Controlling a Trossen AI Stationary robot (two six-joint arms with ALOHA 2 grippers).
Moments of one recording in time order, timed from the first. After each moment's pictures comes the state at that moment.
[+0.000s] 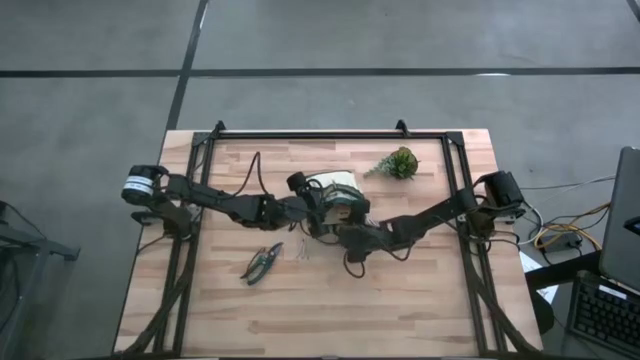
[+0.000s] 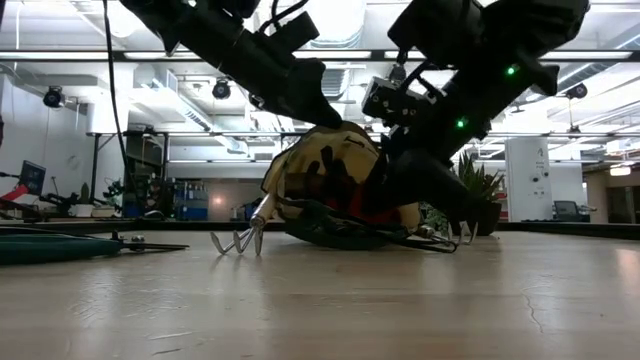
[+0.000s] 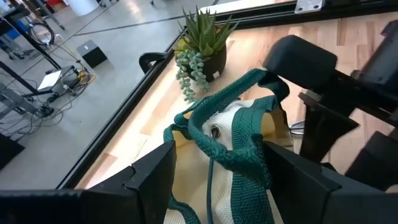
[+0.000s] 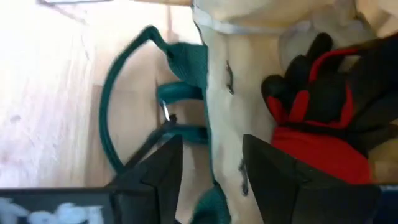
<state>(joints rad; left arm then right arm) -0.07 1.60 0.94 0.22 -0.59 0.05 0.21 1.80 0.86 0.09 0.60 -0.11</state>
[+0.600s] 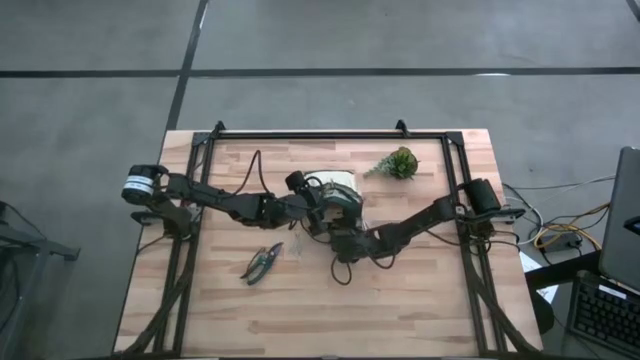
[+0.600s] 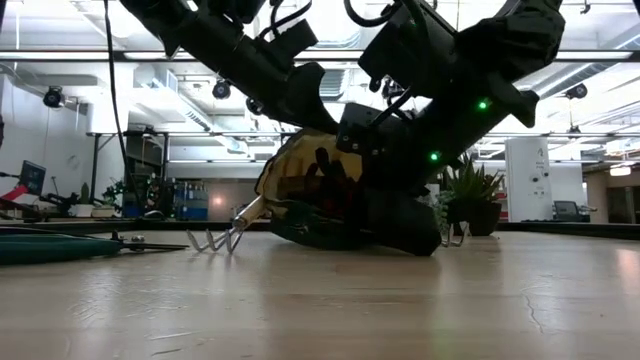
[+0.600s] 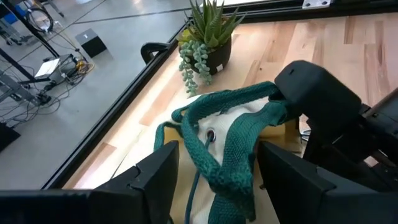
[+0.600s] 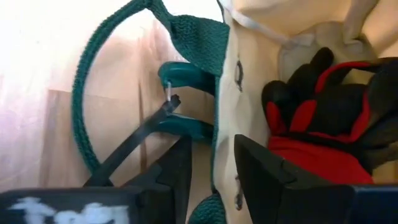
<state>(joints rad) -0.06 1.60 0.93 0.20 -0.58 0.00 0.22 1.98 0.96 0.13 0.78 -0.18</state>
